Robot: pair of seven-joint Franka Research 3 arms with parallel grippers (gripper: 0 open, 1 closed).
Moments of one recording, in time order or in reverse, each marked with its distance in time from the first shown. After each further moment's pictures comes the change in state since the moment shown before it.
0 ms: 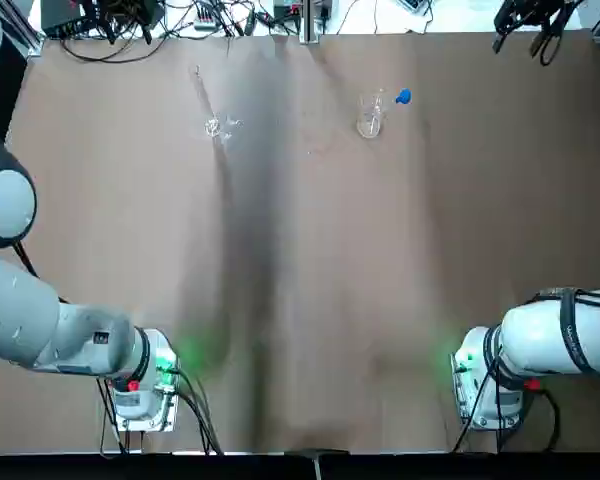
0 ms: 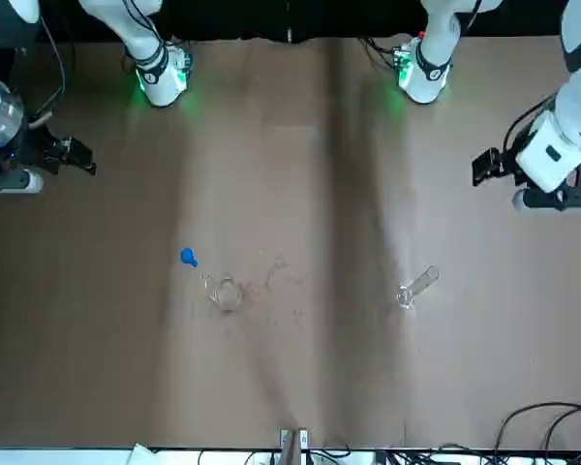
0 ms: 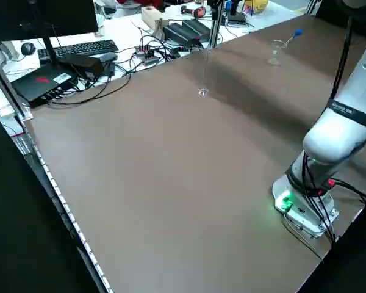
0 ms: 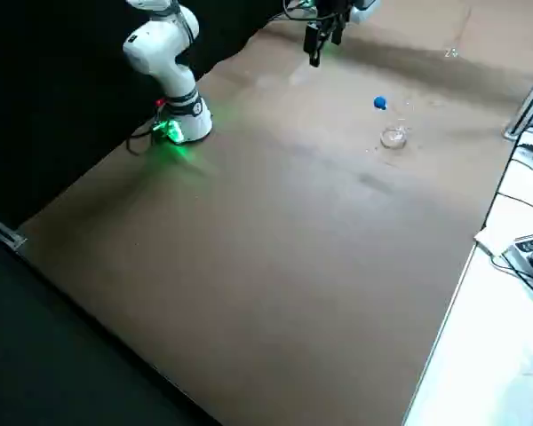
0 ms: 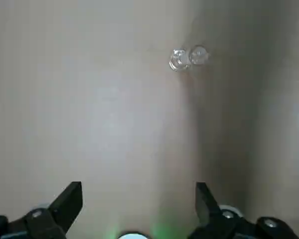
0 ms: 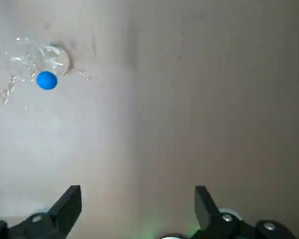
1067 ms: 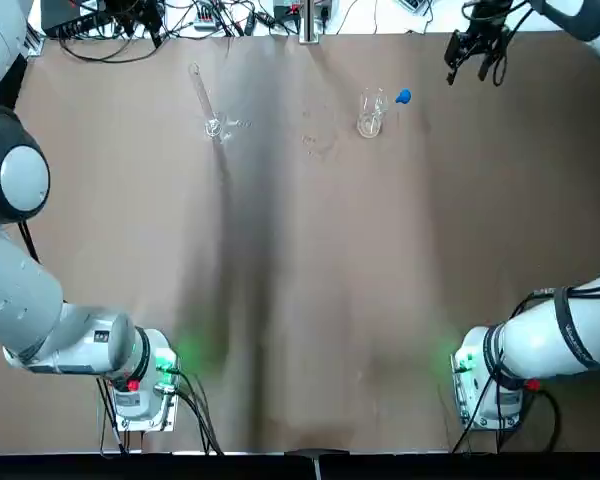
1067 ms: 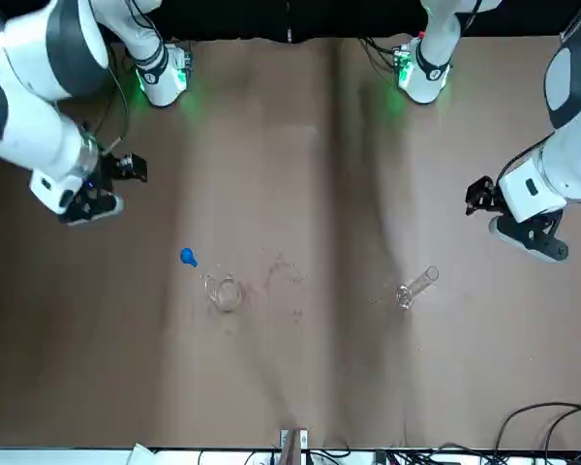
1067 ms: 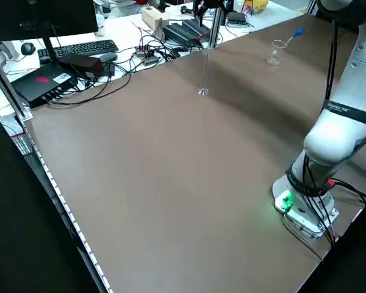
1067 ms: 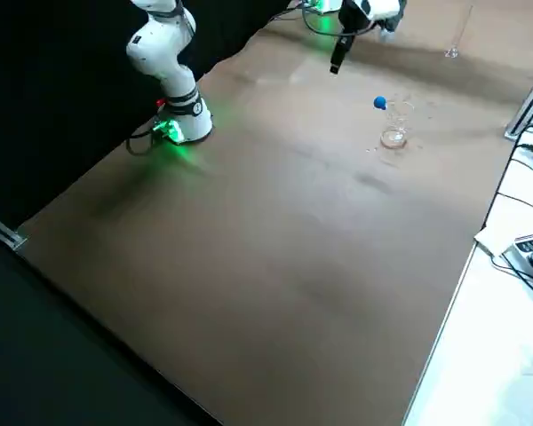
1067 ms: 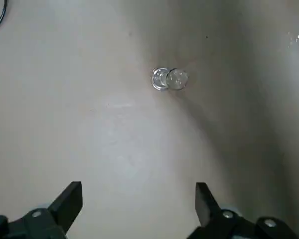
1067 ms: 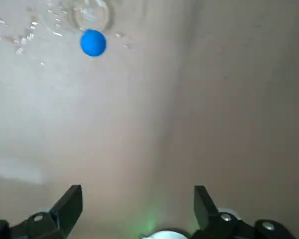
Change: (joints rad) left arm 0.029 0.114 -0.015 0.019 -0.004 0.147 0.421; right arm 0.156 0.147 0.007 0.007 0.046 0.009 -0.069
